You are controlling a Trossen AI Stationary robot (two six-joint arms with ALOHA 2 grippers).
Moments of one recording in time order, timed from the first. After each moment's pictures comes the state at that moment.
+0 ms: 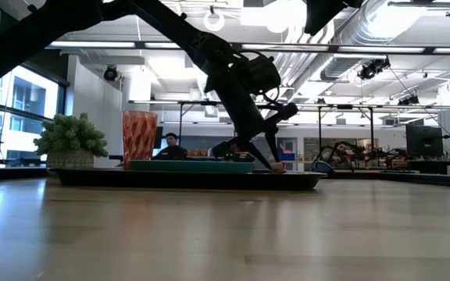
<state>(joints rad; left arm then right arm) 0.30 2.30 1.80 -0.53 0.17 -1.10 -0.12 1.49 1.78 -1.41 0.46 0.62</state>
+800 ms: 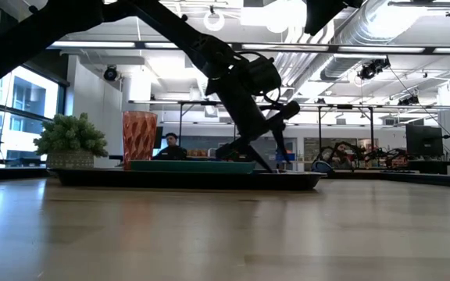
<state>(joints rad) 0.30 2.31 1.80 -0.50 0.24 -1.09 -0.12 1.49 1.78 -1.41 0.46 0.62</state>
